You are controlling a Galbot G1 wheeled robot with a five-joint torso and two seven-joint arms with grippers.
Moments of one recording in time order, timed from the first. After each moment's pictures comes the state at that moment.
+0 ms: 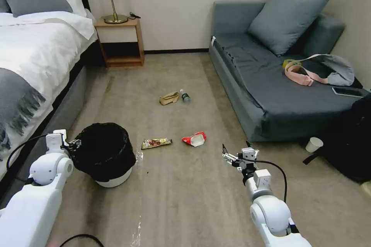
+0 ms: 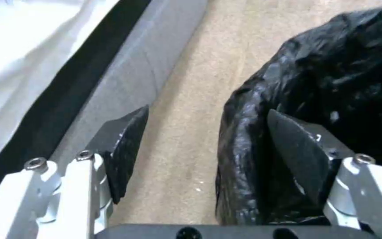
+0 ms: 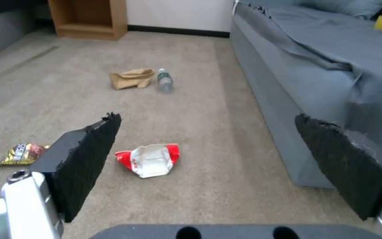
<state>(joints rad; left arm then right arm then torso) 1.04 -0.99 -0.61 -1.57 -0.52 0.65 -0.38 -1.36 1.36 0.40 1.88 0.11 -0.15 0.07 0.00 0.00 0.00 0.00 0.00</state>
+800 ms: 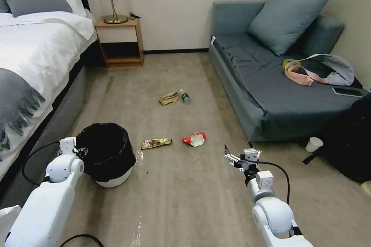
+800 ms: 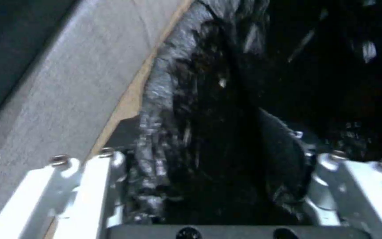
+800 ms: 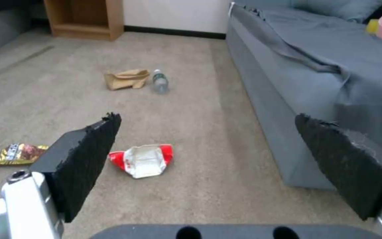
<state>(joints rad) 0.95 -1.05 -0.54 -1.34 -0.46 0.62 -0.37 -1.36 1.34 0.41 1.89 0.11 -0.14 0.07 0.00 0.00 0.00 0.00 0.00</state>
